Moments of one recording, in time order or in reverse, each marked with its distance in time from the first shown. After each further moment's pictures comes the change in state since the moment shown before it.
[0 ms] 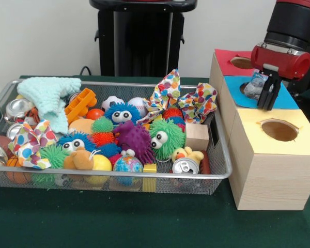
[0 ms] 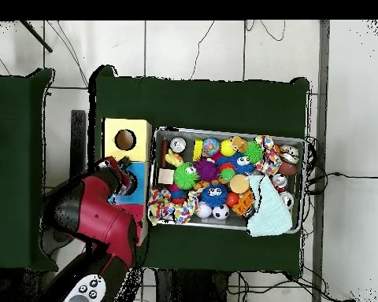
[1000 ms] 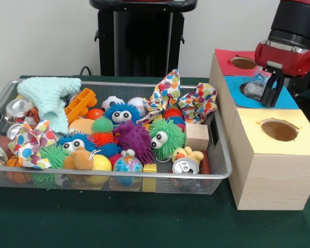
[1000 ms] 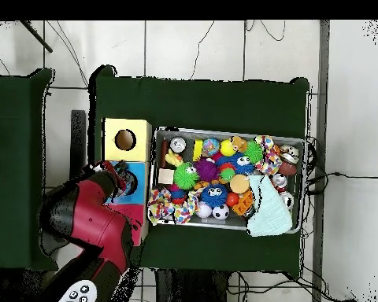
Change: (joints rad) arm 0.044 0.018 -0.036 0.000 0.012 0.037 0.000
